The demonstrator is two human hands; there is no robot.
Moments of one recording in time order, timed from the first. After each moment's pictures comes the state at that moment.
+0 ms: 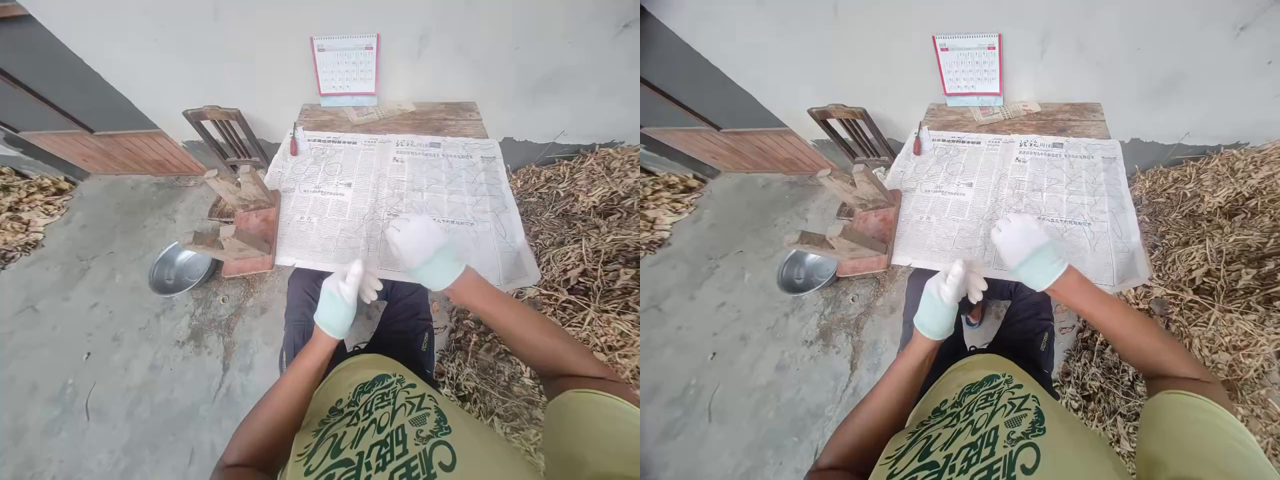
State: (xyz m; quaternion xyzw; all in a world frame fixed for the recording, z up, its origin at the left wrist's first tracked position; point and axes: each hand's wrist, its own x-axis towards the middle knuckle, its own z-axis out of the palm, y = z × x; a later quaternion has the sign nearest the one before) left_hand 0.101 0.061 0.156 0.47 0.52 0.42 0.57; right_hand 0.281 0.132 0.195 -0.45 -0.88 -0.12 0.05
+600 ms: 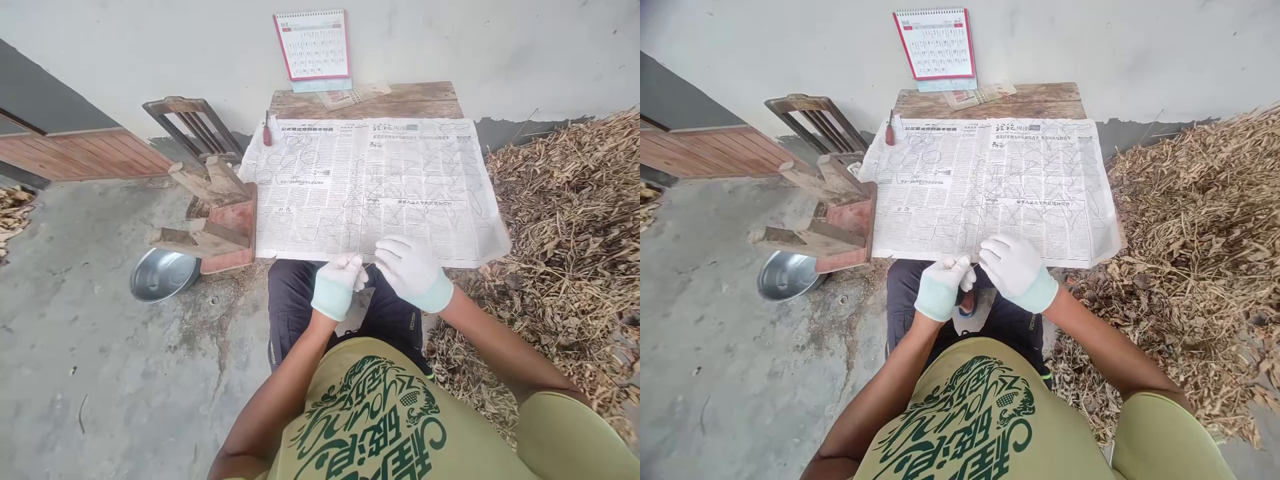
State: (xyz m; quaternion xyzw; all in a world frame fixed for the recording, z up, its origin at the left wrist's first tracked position) left_hand 0.124 0.059 0.130 0.46 0.56 0.39 0.57; right_hand 0.306 0.065 0.151 -0.40 -0.88 -0.01 0.25
